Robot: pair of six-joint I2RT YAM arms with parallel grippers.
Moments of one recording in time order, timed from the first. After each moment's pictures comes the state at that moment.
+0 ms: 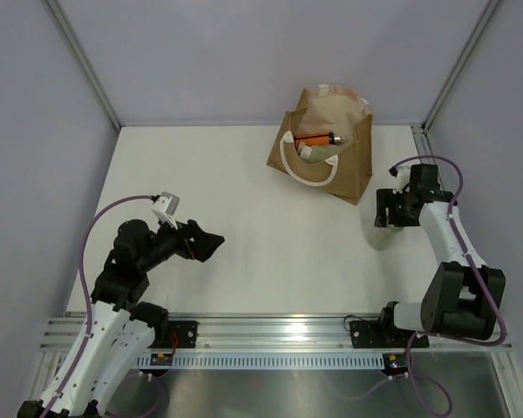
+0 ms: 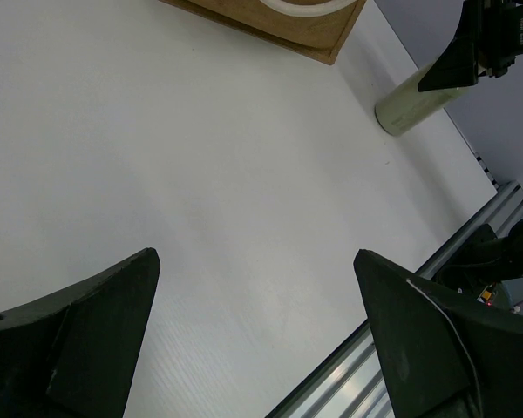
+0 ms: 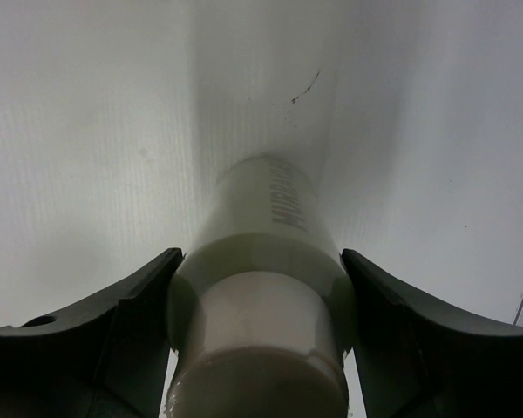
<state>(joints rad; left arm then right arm) -0.30 0.50 0.56 -0.37 0.44 -0.37 -0.15 1.34 0.96 -0.67 -0.13 -0.16</state>
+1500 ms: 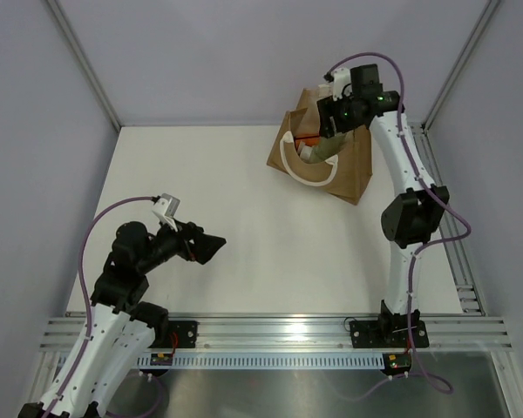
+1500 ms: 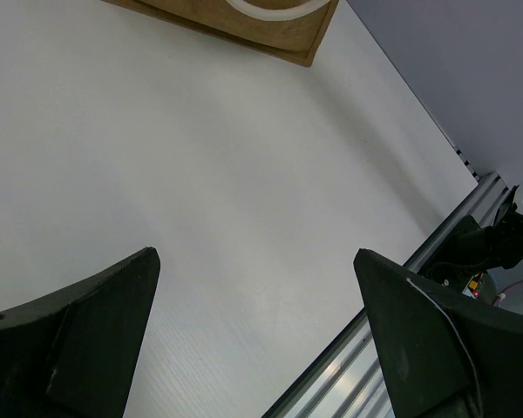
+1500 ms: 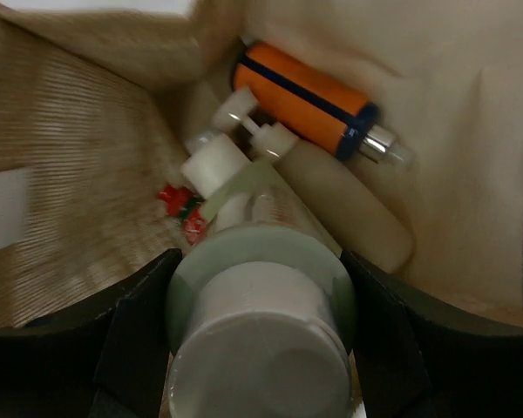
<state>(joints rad) -0.30 0.48 0.55 -0.34 0.49 -0.37 0.19 2.09 2.30 -0.93 -0.24 -0.18</state>
